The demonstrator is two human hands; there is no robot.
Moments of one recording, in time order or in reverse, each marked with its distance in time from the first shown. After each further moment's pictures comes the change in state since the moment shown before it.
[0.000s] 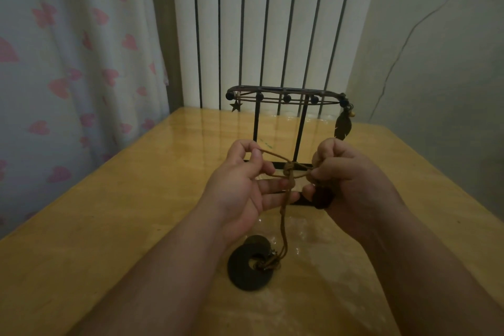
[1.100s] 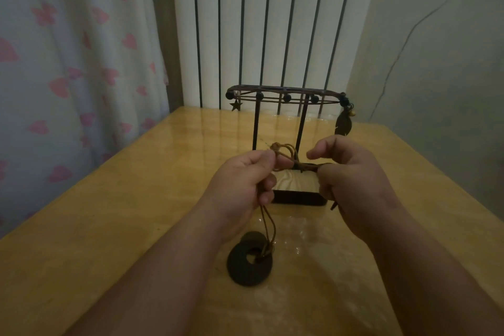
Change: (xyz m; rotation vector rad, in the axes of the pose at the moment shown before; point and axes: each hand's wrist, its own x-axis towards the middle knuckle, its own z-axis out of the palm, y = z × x) left_hand 0.000 0.000 -0.008 0.353 -0.039 0.105; right_hand 0.000 0.001 -0.001 -0.454 0.163 -0.070
